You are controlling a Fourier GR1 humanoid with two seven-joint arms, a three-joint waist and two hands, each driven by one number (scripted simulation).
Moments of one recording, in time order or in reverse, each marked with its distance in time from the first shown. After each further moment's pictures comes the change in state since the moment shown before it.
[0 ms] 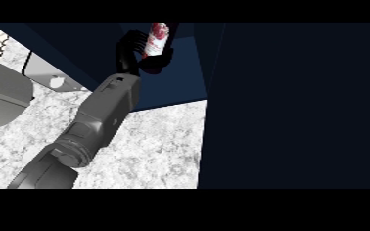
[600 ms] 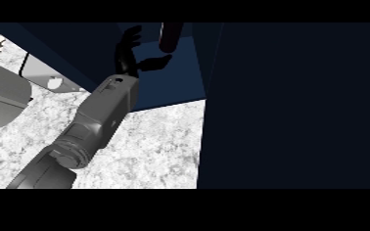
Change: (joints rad) left arm 0.015 0.008 -0.027 -0.014 -0.031 -0.013 0.059; right arm -0.005 0.003 0.011 0.000 -0.003 0.008 -0.004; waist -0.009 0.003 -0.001
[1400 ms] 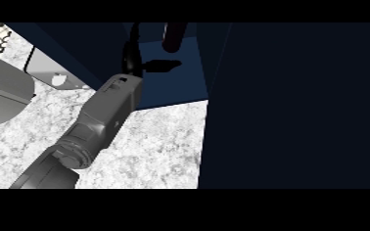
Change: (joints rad) left arm -0.002 -0.013 -0.014 -0.023 -0.014 -0.136 -0.016; right arm -0.016 -0.001 -0.001 0.001 0.000 -0.008 0.010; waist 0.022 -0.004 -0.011
